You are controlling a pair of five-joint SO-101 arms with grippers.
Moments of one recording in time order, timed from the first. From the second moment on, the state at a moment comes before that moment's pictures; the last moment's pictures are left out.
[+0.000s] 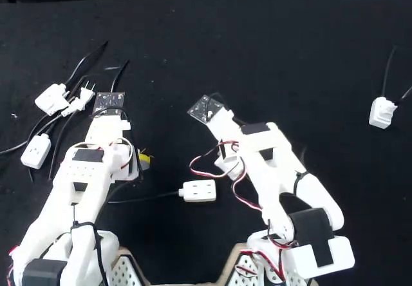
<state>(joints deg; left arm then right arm) -1.8 -33.0 64.4 43.1 0.0 -12.6 -8.0 50.5 49.0 35.3</state>
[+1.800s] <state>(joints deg) 20.3 -33.1 58.5 59.6 -13.2 5.4 -35.8 58.4 43.4 9.2</state>
